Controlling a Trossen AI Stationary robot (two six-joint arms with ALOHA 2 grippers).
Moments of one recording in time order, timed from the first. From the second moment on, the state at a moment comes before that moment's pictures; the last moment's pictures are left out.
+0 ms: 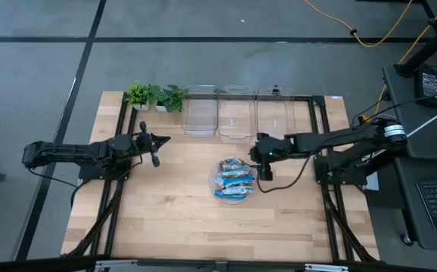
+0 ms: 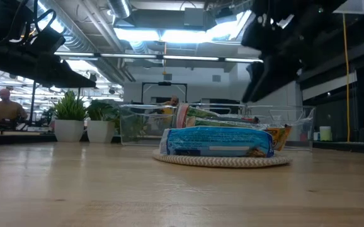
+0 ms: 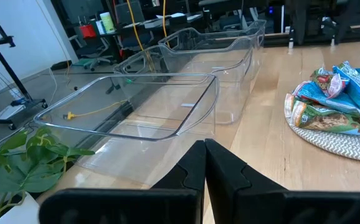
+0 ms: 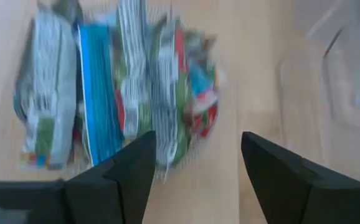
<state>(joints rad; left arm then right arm) 0.10 0.27 0.01 0.07 -0.38 0.09 0.02 1.36 0.78 -0.33 0.08 -0.08</state>
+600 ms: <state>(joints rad) 0.10 0.27 0.01 0.07 -0.38 0.09 0.02 1.41 0.77 -0.42 0.08 -0.08</state>
